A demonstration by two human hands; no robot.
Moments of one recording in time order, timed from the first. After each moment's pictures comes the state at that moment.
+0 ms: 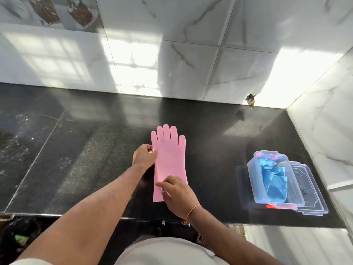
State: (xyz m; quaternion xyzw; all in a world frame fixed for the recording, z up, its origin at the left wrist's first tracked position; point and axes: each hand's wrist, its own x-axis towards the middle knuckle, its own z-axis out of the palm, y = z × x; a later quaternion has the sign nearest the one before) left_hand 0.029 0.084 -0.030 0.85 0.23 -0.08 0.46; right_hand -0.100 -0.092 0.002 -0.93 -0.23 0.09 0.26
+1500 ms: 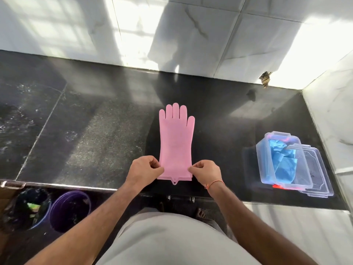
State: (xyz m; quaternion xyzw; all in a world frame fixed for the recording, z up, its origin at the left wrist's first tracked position) left_hand -0.104 0.105 -0.032 0.90 0.16 -0.17 0.37; right_hand -0.090 -0.134 -0.017 -0.87 0.23 0.22 0.38
